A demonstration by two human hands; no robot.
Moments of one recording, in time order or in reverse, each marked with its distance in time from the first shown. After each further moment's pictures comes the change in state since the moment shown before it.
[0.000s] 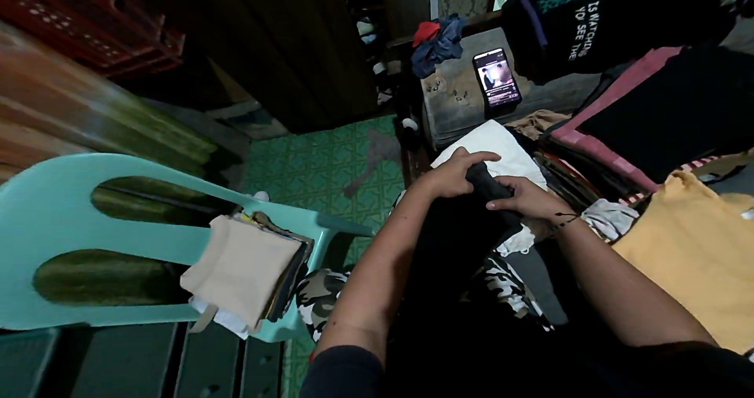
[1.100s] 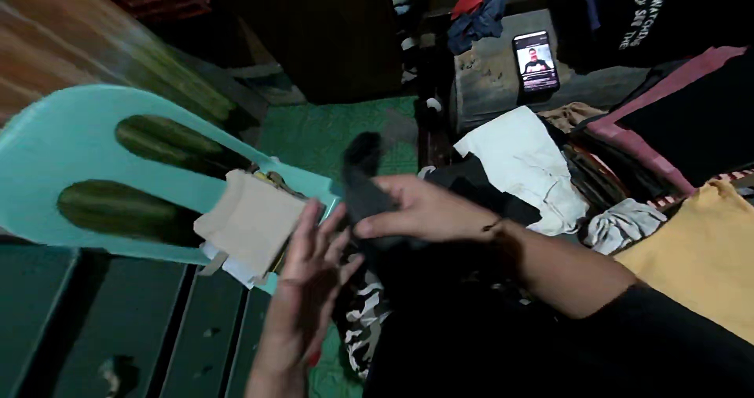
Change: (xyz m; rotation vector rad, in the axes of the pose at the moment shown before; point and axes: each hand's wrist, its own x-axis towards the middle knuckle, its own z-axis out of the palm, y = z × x) left_hand -0.327 0.071 0.064 -0.755 0.912 -0.053; right_hand -0.024 -0.208 0.173 0.402 -0.569 -0.430
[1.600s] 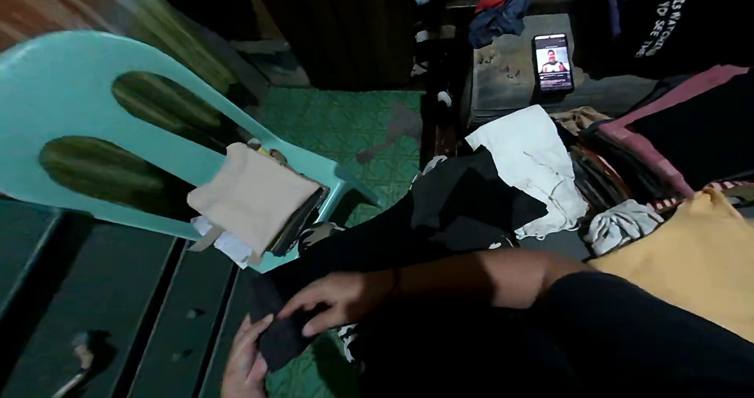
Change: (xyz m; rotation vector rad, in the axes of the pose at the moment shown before) left_hand -0.158 -0.142 -0.164 -0.220 0.624 -0.271; right_hand 0.027 0.115 0.139 -0.207 -0.532 0.047
